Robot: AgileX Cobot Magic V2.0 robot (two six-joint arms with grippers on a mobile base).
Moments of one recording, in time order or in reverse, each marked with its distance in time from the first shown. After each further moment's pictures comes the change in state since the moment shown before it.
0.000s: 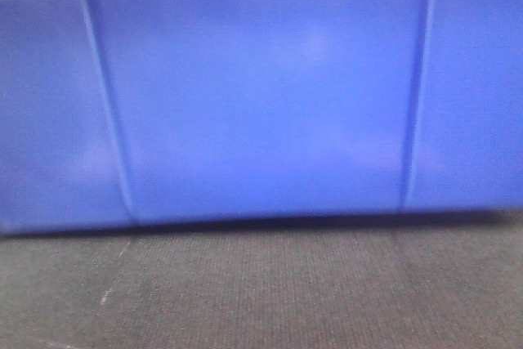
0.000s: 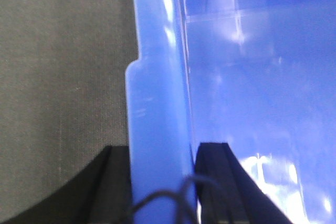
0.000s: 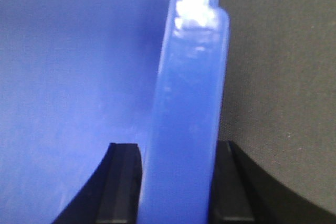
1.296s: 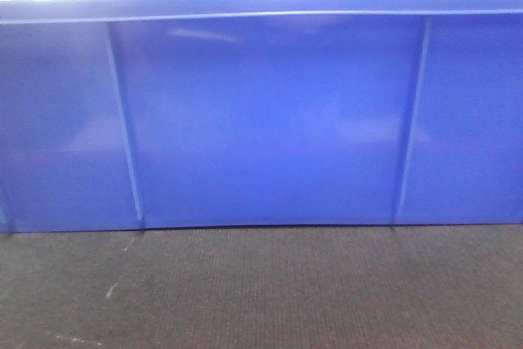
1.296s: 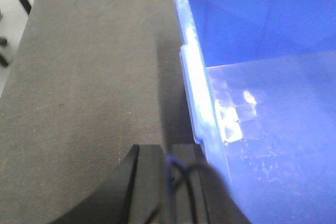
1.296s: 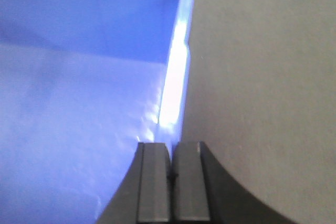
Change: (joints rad) left arm -0.002 -0.771 0.506 0.078 -0.220 0.005; right arm 0.000 -0.685 0.456 -0.045 -0.250 0.006
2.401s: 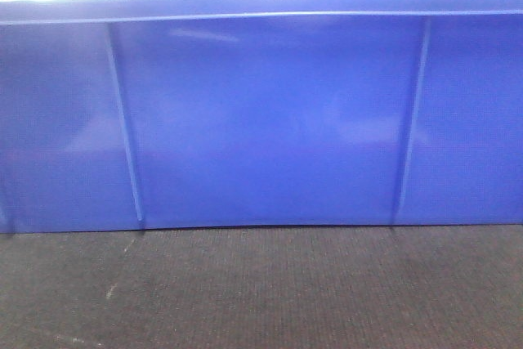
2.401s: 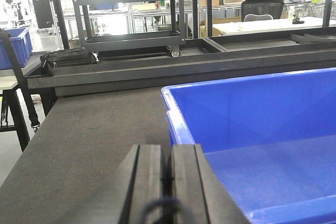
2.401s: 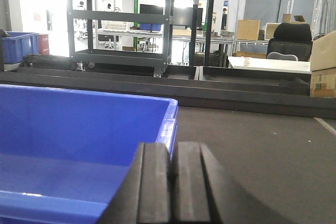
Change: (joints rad) left arm 0.000 -0.657 0.530 0.024 -0.409 -0.006; right arm 0.000 -0.855 0.715 -0.006 -0.560 -0.002
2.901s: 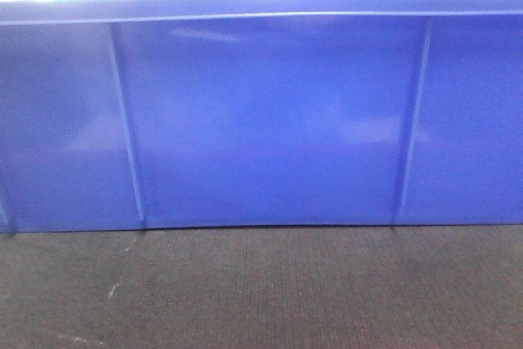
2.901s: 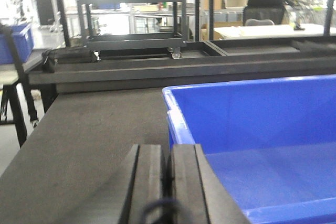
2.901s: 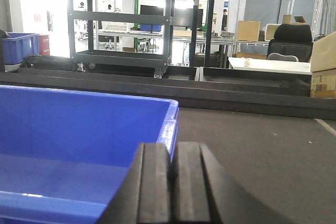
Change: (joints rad) left arm 0.053 -0.050 0.011 -0.083 0.020 0.026; right arm 0.000 0.000 0.000 0.000 -0.002 0.000
